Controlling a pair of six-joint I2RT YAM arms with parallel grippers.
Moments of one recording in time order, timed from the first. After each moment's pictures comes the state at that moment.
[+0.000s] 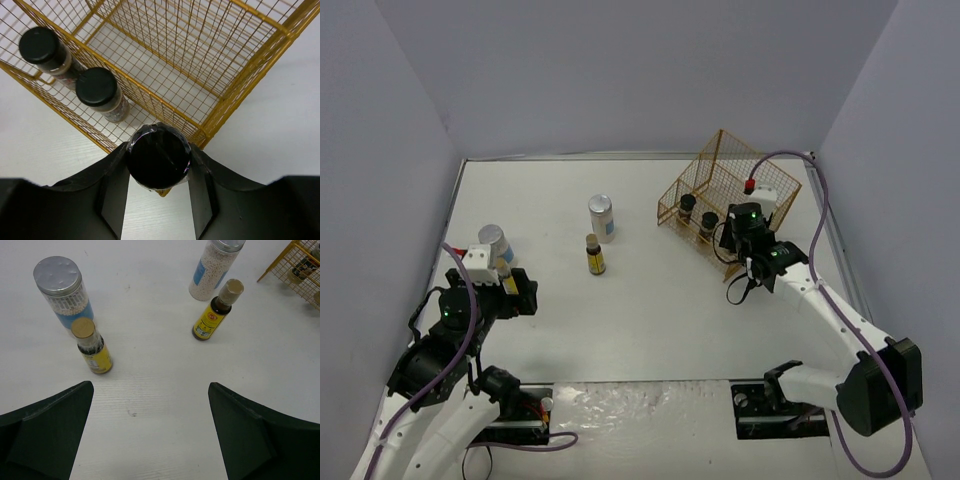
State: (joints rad) left arm -0.45 0.42 0.79 -0.79 -0.28 -0.27; right arm 0.41 1.18 0.90 -0.36 0.46 0.40
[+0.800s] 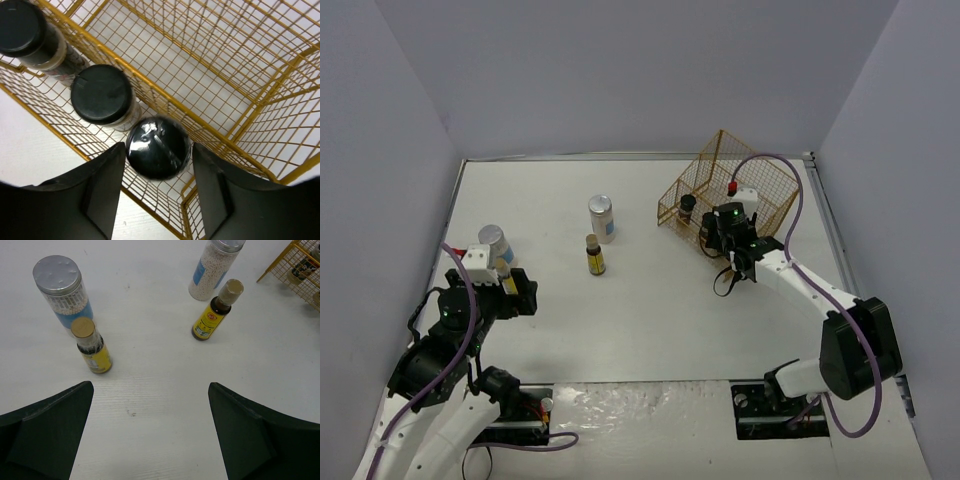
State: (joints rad) left arm -0.43 0.42 0.79 -0.79 -0.27 -0.27; right arm 0.41 1.38 0.87 -0.20 0.41 0.40
